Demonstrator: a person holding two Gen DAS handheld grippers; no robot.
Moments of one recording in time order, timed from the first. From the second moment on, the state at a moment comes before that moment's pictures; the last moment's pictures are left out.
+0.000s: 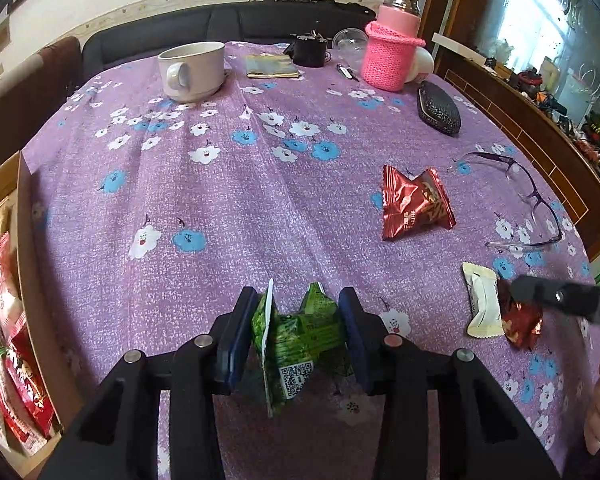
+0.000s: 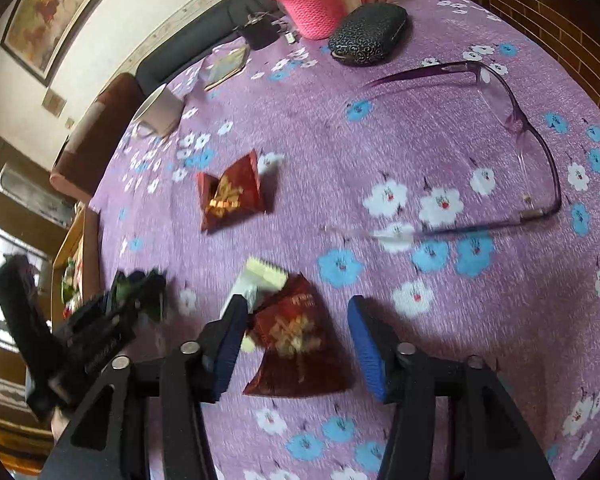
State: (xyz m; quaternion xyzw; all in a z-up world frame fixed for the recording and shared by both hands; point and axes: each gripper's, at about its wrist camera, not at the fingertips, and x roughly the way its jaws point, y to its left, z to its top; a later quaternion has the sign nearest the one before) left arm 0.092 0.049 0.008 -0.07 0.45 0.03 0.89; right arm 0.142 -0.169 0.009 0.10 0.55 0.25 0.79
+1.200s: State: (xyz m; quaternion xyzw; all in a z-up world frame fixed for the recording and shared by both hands) left arm 0.089 0.051 0.020 -0.09 0.43 0.02 0.90; right arm 0.113 -0.163 0.035 0.07 0.46 0.29 0.84
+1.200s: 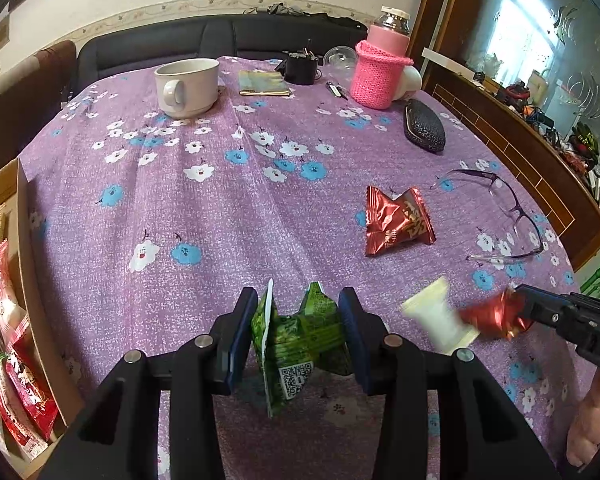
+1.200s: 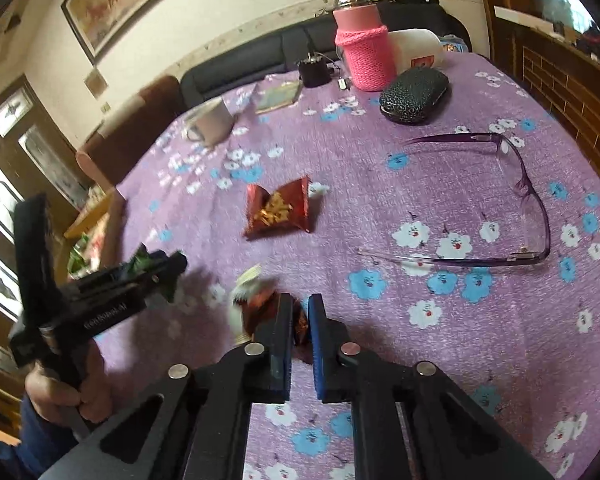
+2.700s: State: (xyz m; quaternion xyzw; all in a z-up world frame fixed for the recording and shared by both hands) left arm 0.086 0.054 0.024 -0.10 0.42 0.01 0.90; right arm 0.025 -0.153 0.050 -0.07 0.45 0.39 0.80
